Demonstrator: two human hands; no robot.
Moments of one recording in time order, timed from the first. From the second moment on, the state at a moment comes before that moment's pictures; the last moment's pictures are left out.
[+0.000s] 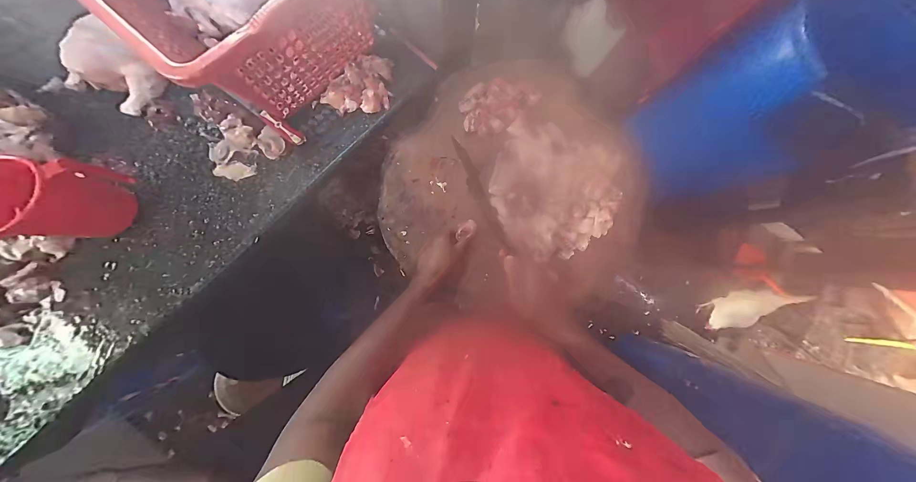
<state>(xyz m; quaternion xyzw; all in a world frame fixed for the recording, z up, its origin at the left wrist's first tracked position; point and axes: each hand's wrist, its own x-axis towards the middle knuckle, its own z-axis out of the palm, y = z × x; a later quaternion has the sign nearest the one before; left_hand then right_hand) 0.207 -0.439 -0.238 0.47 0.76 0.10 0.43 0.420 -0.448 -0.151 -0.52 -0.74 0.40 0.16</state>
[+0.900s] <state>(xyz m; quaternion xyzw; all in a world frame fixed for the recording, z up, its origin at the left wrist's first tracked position) 0.215 -0.414 -0.257 0.34 0.69 0.25 0.59 0.413 -0.448 -0.187 -0.56 -0.72 0.41 0.04</state>
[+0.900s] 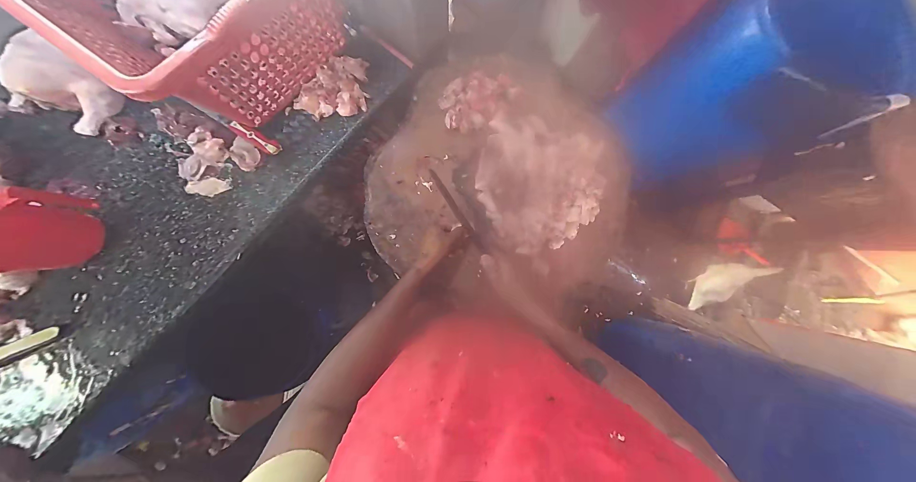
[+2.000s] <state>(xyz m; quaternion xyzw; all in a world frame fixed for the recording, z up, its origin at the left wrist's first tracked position) 0.195 -0.451 -0.242 0.44 0.64 0.19 0.60 0.425 -0.452 -0.100 -0.44 -0.76 0.40 0.26</state>
